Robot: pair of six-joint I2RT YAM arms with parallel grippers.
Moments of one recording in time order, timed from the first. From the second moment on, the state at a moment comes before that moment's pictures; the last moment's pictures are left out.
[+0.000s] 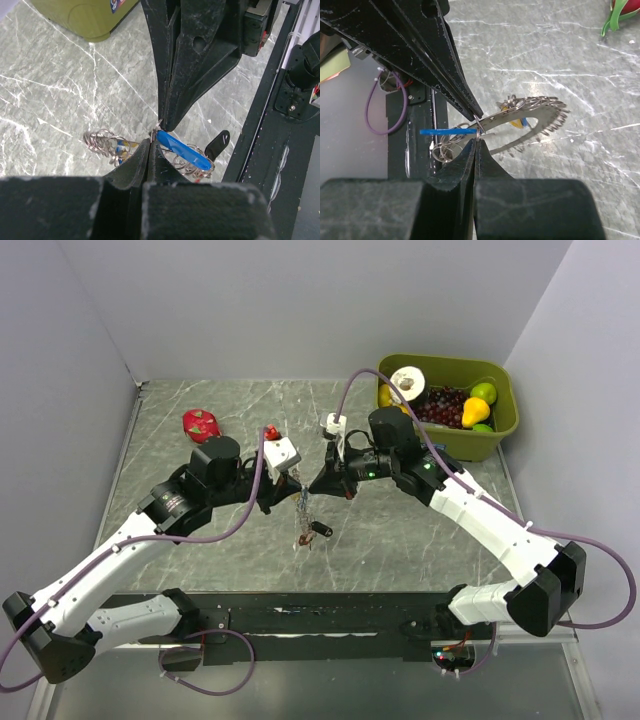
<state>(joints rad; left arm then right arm) -0.74 1.03 1.11 -0.45 0.34 0.14 0.67 1.31 1.26 -0.45 -0.76 -0.15</state>
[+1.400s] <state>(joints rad) -0.74 1.02 1.11 -0.48 0.33 0.16 0.62 1.16 1.21 -0.44 -0.78 -0.20</state>
